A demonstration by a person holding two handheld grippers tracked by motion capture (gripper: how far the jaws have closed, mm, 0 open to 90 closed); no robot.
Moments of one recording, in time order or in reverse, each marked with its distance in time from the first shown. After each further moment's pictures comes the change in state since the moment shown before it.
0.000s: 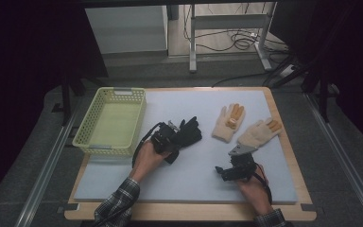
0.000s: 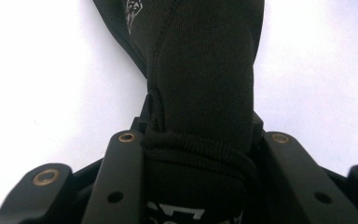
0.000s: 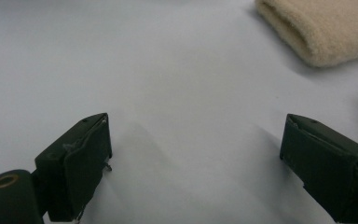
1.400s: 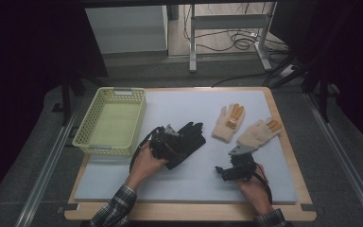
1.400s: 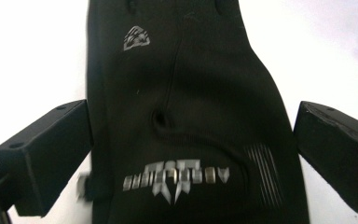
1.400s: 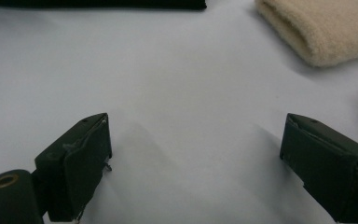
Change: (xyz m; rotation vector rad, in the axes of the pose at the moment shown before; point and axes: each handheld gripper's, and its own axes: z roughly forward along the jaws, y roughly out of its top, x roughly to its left) left arm -0.013 -0.014 -0.004 -0.088 -0.051 0.067; right arm 0.000 0.000 0.000 0.001 0.002 0.003
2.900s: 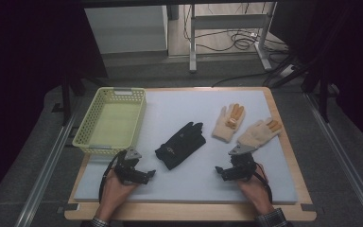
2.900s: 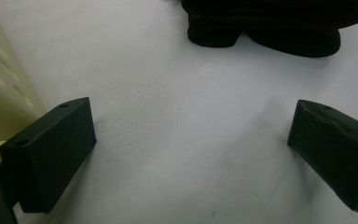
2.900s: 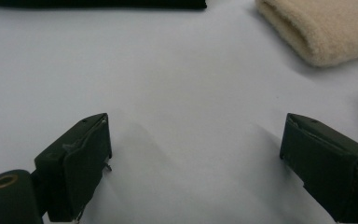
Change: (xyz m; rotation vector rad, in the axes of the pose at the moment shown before) left arm 0.009 -0.126 -0.054 -0.090 0.121 -0.130; right arm 0.000 0.000 0.000 0.002 0.001 0.000
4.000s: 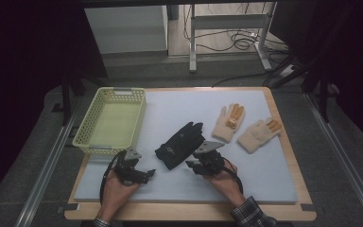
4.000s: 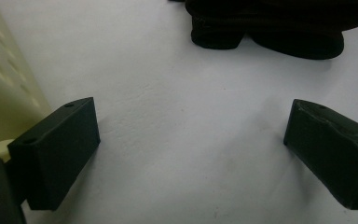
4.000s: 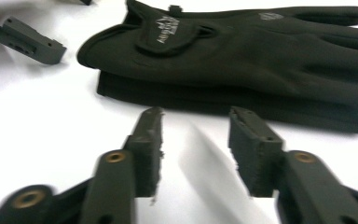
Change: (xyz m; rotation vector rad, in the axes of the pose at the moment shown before) left arm -0.001 -0.001 0.000 -0.012 0.014 -0.008; right arm 0.068 0.059 0.034 -0.065 0.153 -0.080
